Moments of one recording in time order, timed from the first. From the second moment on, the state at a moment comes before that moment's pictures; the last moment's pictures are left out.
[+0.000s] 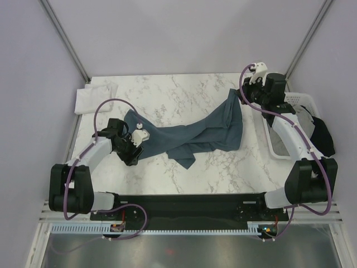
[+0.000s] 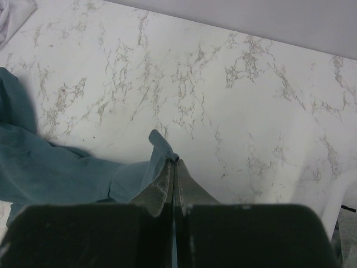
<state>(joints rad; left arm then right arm) -0.09 1.33 0.74 -0.68 0.35 0.75 0.05 1.44 1.19 -0.11 -0.42 -0.01</state>
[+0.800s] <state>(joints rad) -0.09 1.49 0.80 -0.66 0.38 0.74 0.05 1.44 1.18 -0.11 -0.41 -0.02</state>
